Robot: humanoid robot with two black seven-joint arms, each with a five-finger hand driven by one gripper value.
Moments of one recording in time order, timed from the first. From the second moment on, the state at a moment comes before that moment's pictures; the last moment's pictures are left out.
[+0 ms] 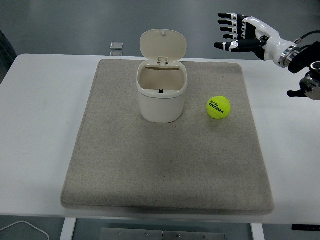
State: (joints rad) left arm 0.05 0.00 -0.04 -0.14 0.01 -0.05 -0.31; right arm 1.10 -0.42 0.41 0.81 -0.64 0.21 0.22
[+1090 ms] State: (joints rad) left arm 0.05 0.00 -0.04 -0.14 0.01 -0.05 -0.31; right arm 1.15 -0.53 0.16 0.95 -1.23 0.23 0.35
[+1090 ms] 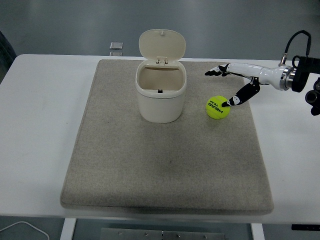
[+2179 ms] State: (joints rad) left arm 0.05 0.00 -0.04 -0.14 0.01 -0.05 -0.31; right arm 1.10 -0.48 0.06 0.94 -1.30 0.09 0.36
